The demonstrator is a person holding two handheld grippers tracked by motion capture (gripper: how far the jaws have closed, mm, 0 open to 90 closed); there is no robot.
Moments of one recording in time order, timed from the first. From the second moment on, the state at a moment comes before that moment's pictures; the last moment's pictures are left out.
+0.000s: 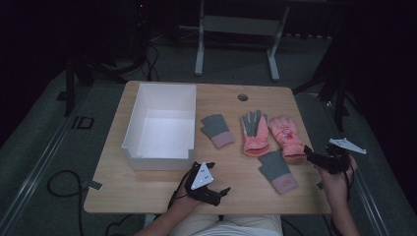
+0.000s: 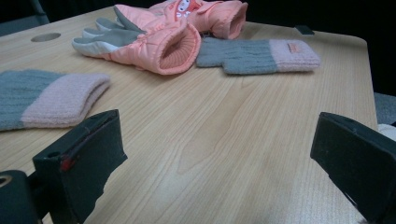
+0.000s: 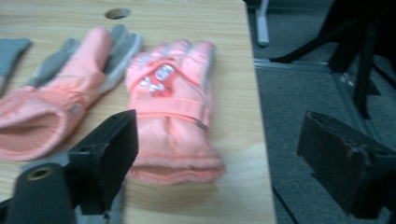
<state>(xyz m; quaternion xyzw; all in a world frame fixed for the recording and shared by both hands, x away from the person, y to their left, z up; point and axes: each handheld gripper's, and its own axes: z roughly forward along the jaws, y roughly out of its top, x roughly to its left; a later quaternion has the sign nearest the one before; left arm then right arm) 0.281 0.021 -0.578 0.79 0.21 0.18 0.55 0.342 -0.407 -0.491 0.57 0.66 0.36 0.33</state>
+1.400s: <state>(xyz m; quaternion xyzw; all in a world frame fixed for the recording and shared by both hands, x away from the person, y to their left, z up) 0.280 0.021 -0.578 0.79 0.21 0.18 0.55 0.399 -0.261 -0.445 0.42 0.75 0.41 0.30</state>
